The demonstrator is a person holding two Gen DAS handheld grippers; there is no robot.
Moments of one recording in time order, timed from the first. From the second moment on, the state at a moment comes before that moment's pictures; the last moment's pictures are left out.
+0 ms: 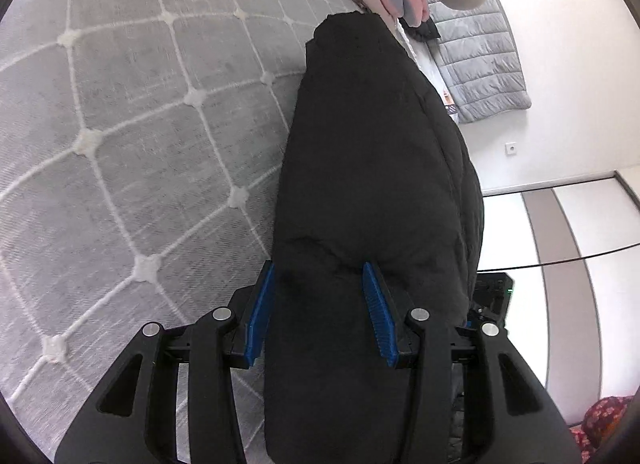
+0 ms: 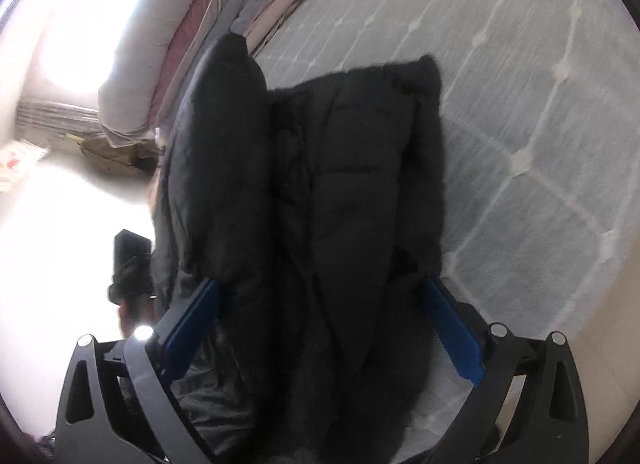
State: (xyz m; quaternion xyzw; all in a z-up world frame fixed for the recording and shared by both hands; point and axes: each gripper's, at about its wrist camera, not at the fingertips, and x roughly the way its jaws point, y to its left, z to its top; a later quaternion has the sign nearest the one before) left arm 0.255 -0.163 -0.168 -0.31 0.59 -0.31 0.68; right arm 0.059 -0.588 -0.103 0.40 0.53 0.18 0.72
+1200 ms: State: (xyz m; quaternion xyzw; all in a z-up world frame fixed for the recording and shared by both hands) left arm 0.257 -0.133 -0.184 -0.42 0.55 -0.38 0.61; right arm 0.072 -0.567 -0.114 0.56 0.36 0.30 0.68
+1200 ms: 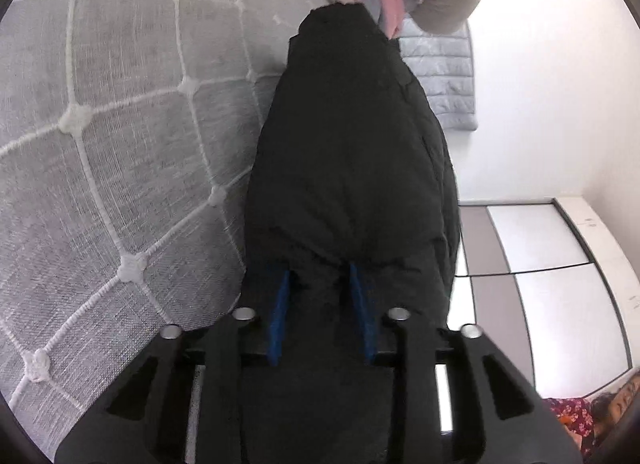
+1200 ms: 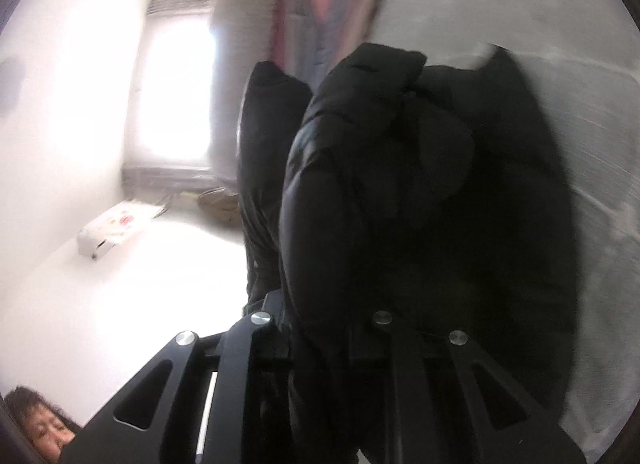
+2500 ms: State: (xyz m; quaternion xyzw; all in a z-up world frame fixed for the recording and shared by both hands) left arm 0.252 0.218 -0.080 -0.30 0.39 -0.08 0.87; right arm 0.253 -0.304 -0.159 0.40 0.47 0.31 0.72
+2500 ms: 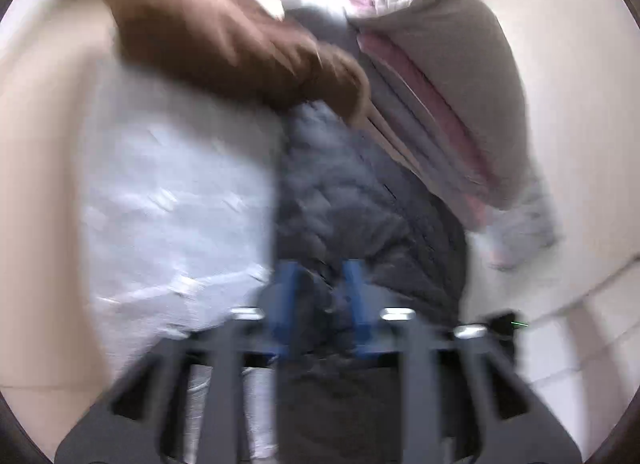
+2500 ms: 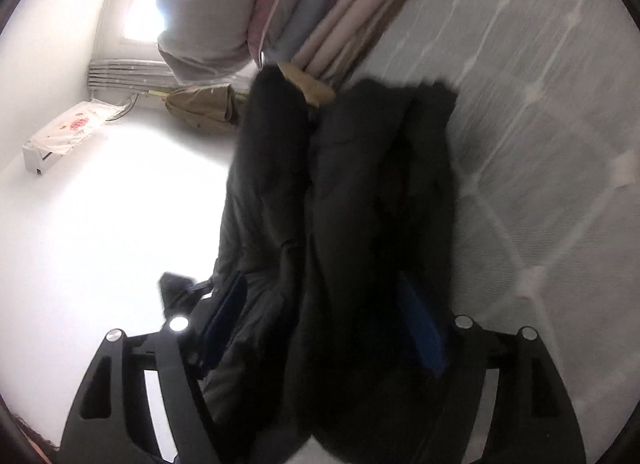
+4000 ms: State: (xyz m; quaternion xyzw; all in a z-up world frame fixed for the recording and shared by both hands) left arm 0.130 0.081 -0.007 -0.03 0.45 0.02 0.89; right arm 0.105 -0.104 0.045 0.01 0.44 0.01 0.90
